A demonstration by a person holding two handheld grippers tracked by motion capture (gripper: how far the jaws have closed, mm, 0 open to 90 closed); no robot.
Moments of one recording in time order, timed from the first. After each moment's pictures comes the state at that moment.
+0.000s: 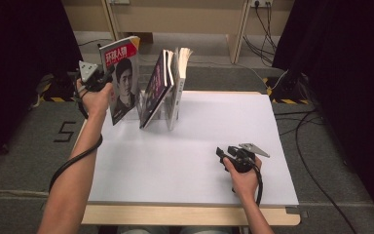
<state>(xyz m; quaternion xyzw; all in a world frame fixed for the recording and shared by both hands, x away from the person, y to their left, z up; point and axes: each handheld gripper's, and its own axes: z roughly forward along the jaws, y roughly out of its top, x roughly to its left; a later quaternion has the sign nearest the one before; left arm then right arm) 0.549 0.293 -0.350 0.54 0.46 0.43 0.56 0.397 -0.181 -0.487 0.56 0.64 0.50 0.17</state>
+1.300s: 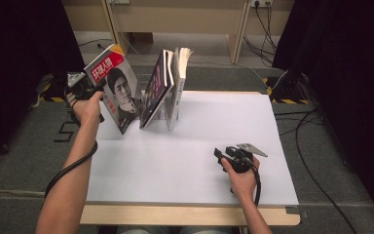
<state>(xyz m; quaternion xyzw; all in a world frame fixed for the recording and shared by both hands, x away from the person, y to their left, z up) 0.530 0.316 -0.362 0.51 0.57 0.35 0.55 0.397 -0.175 -0.488 0.56 0.65 0.49 0.17</state>
